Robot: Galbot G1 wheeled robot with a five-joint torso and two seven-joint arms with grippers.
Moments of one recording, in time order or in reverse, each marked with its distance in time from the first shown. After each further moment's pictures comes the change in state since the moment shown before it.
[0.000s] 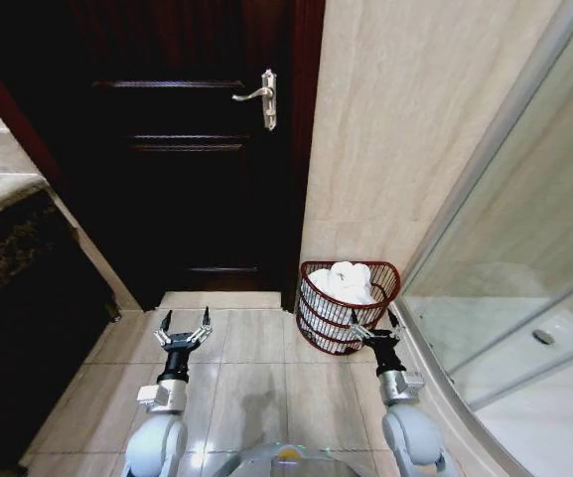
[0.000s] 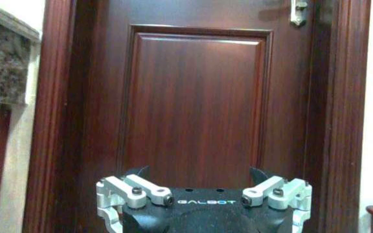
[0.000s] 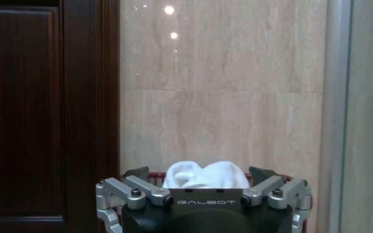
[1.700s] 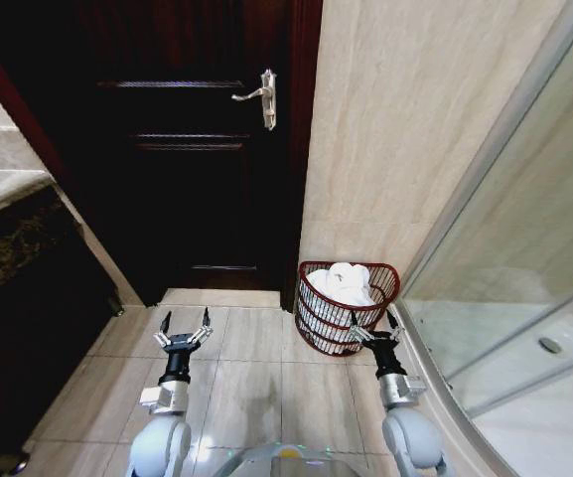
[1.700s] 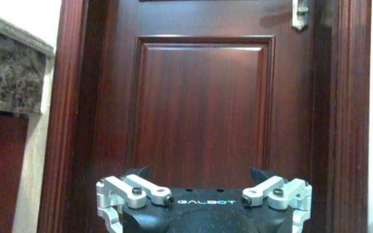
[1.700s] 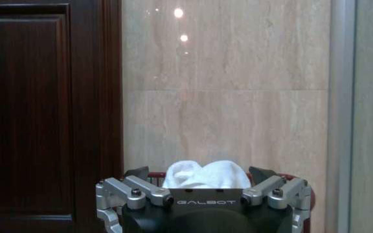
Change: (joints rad) left arm -0.008 -0.014 0.006 0.014 0.034 -0.044 -0.036; right arm -0.014 -0.007 0.001 -0.007 0.021 0.034 -0.027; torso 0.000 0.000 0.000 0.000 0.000
